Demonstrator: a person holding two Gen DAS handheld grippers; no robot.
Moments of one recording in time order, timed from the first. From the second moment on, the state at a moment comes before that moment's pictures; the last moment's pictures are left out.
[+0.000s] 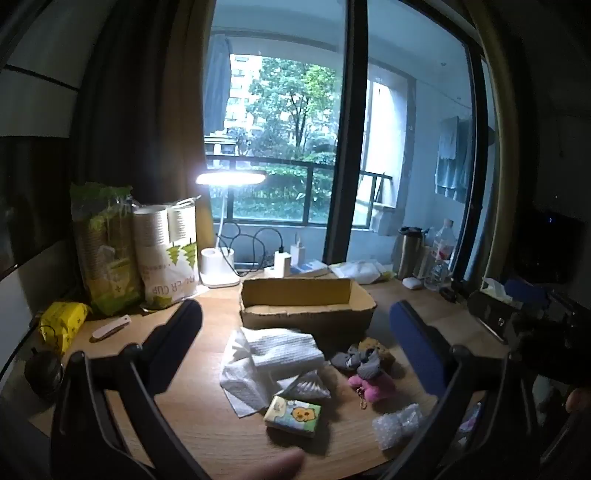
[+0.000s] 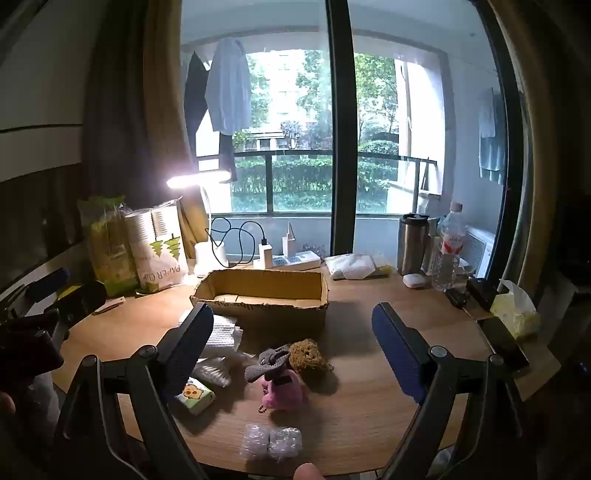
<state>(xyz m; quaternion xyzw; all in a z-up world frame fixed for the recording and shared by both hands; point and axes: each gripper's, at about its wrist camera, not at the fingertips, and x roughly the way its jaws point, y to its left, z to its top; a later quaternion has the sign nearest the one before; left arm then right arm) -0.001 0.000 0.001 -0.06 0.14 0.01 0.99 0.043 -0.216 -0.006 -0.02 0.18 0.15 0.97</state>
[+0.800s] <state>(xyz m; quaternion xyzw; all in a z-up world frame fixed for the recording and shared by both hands) -0.006 -0.003 0.010 -0.06 0.14 0.02 0.99 0.037 -0.218 -0.001 -0.02 0.17 0.15 0.97</state>
